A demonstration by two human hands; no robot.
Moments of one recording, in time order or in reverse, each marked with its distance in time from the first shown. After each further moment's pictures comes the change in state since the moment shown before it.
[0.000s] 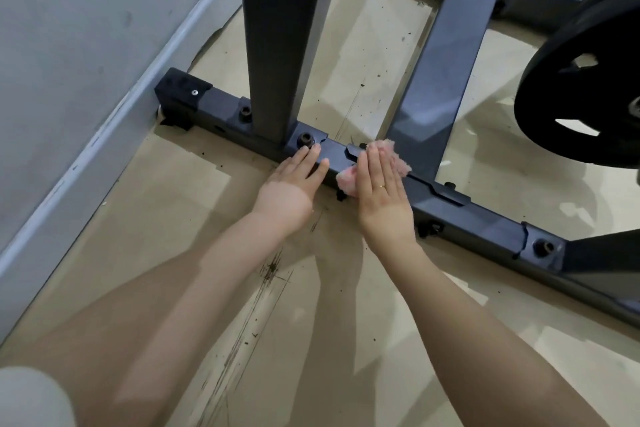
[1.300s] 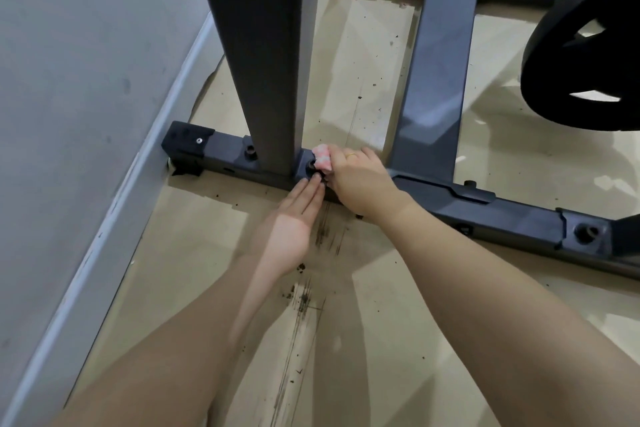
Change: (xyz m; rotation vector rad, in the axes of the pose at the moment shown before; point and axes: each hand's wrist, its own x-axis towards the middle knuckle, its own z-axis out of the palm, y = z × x) left_hand -0.009 -0.036 -0.001 0.021 0.069 0.210; right_hand 0.082 -0.038 -0.009 -0.035 -0.255 -0.090
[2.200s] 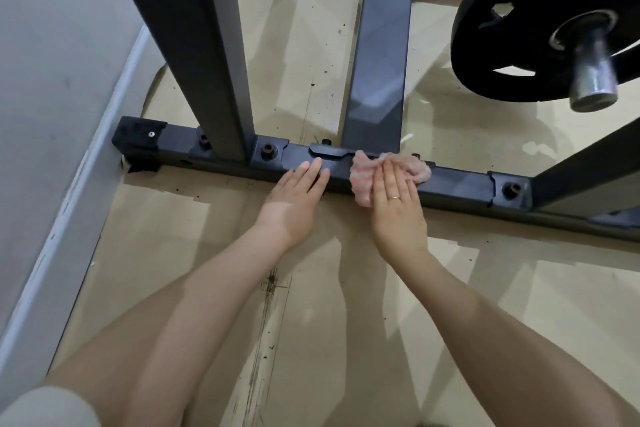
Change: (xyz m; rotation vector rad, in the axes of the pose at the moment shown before) left_hand 0.022 0.053 0.005 0.133 -0.102 0.085; right_hand -0.133 0.047 0.043 -0.101 0.242 0.353
